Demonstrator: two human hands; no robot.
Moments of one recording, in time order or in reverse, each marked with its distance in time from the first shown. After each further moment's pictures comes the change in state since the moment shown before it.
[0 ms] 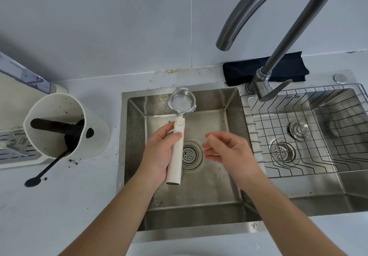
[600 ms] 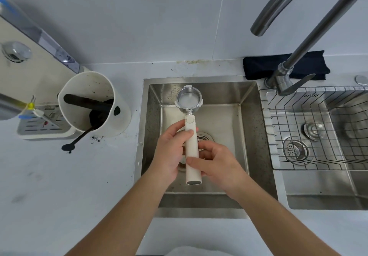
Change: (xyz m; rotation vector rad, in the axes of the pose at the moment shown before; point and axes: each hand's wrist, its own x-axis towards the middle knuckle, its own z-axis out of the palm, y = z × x) left_hand -0.036 -0.012 -0.028 -0.016 0.013 -0.005; right_hand -0.052 0.011 0.061 -0.148 -0.301 0.119
